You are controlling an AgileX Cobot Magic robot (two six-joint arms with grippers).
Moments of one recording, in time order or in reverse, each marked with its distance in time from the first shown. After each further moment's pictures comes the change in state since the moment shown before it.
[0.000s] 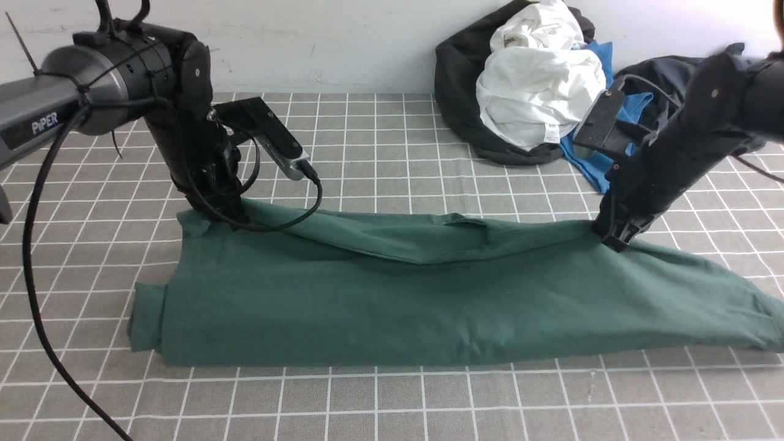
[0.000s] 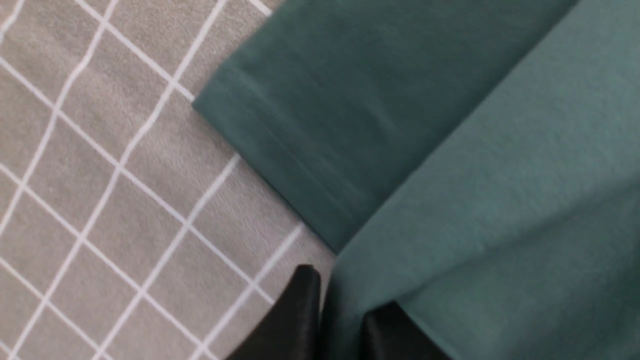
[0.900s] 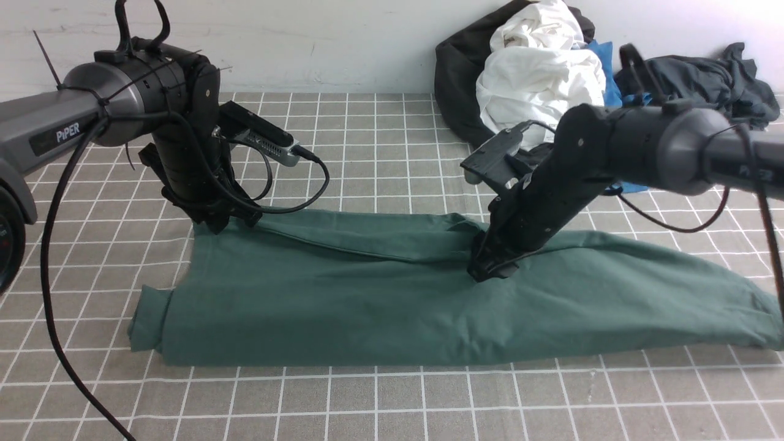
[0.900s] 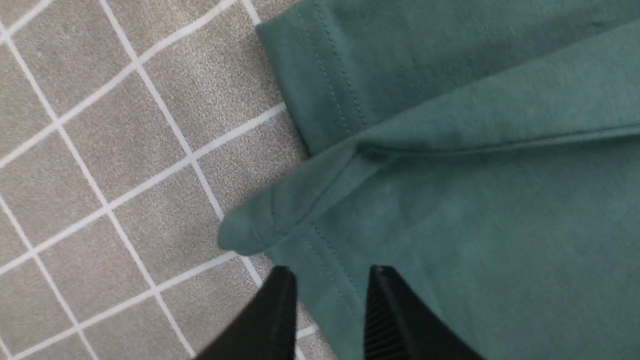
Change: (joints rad) right arm 0.261 0.090 -0.016 0.103 -0.118 0.339; left arm 0.000 0.035 -0.005 0.071 0.025 -0.428
